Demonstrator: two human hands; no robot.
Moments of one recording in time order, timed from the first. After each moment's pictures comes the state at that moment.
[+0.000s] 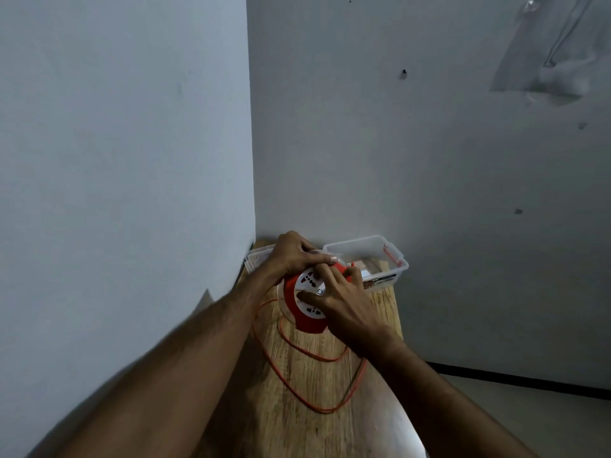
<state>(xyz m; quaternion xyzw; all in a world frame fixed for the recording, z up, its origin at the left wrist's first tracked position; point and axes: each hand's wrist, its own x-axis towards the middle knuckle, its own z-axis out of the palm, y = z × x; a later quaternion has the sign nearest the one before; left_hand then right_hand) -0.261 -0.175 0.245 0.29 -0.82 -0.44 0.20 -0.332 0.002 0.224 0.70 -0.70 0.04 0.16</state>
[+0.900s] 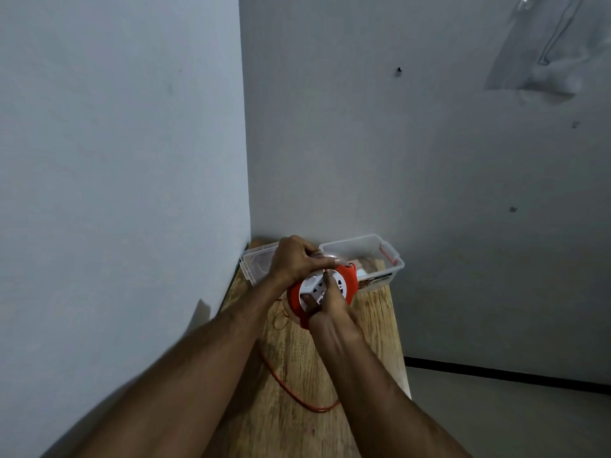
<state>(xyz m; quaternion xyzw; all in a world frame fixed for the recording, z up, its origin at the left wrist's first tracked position) -0.274 -0.163 0.225 0.28 -0.83 -0.40 0.27 -0.300 -0.055 0.205 -0.24 -0.51 0.75 -0.35</state>
